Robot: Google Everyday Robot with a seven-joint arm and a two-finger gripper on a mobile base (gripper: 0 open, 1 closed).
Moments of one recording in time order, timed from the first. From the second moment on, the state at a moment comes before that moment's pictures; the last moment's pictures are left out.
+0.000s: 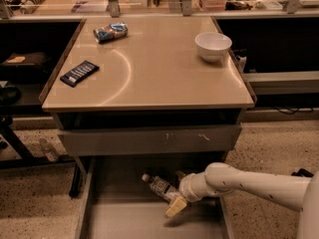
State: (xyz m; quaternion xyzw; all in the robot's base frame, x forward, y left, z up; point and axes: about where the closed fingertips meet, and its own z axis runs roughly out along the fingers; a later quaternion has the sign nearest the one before) arm 0.507 -0.049 0.382 -0.53 0.76 0.24 0.27
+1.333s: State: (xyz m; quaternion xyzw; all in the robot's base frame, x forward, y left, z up) arm 0.511 -0.046 0.373 -0.51 0.78 0.24 0.28
